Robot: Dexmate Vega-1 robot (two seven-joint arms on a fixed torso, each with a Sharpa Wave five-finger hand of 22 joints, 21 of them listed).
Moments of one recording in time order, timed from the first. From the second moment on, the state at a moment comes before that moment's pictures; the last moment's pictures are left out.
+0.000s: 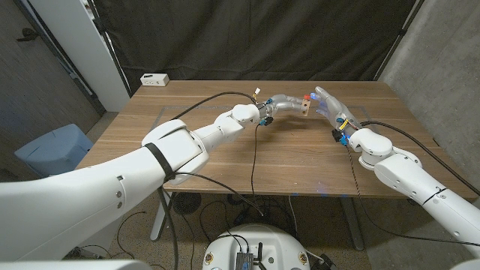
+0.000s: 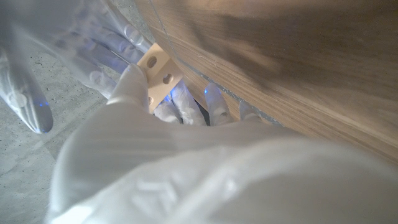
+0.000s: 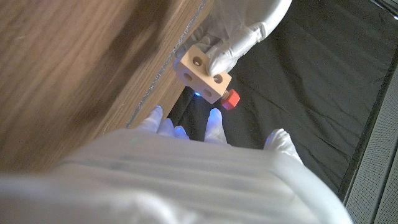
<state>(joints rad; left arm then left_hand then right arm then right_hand) 0.13 -0.08 0.92 -0.39 -0.26 -0.37 -0.25 0.91 0.04 0.24 -0.15 0.18 0.84 -0.19 0.19 0.18 0.79 -0.21 0.21 0.21 0.43 -0.03 0.20 0.18 0.06 0.20 0.19 0.17 -1.03 -0.78 -0.29 -1.81 0.57 -0.06 -0.18 0.19 0.07 0.18 -0.09 0.20 0.32 -0.06 0.18 0.18 -0.17 0.14 0.19 0.18 -0.17 0.19 0.20 0.21 0.04 0.15 0.19 0.17</state>
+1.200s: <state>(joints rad) 0.14 -0.07 0.92 -0.41 -0.26 -0.35 -0.25 0.90 0.04 0.24 -0.15 0.18 0.84 -0.19 0.18 0.18 0.79 -0.21 0.21 0.21 0.43 -0.03 0.20 0.18 0.06 0.20 0.19 0.17 -1.04 -0.80 -0.29 -1.83 0.58 -0.07 -0.18 0.18 0.07 0.18 -0.09 0.20 0.32 -0.06 0.18 0.18 -0.17 0.14 0.19 0.18 -0.17 0.19 0.20 0.21 0.04 0.15 0.19 0.17</state>
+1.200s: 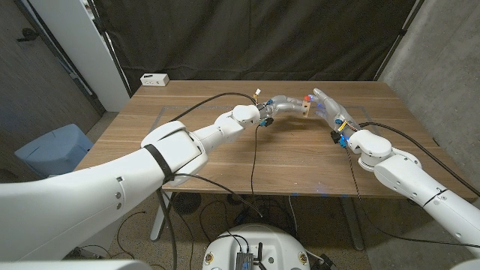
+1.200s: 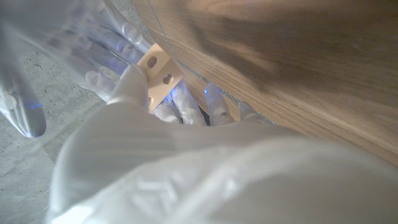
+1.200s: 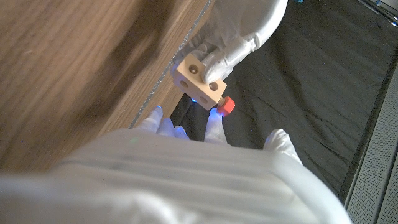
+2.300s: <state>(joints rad) 0.15 -0.08 0.92 -0.41 -0.27 -0.35 -0.25 0.90 0.05 0.24 -0.15 0.18 0.84 -0.19 0.18 0.18 0.79 -0.21 0.21 0.21 0.43 -0.03 0.20 0.18 0.06 0.20 0.19 0.17 -1.08 -0.82 -0.28 -1.88 0.58 -0.09 -0.19 0.18 0.07 0.18 -0.09 0.20 0.32 -0.07 0.18 0.18 -0.17 0.14 0.19 0.18 -0.17 0.19 0.20 0.21 0.04 0.15 0.19 0.17</state>
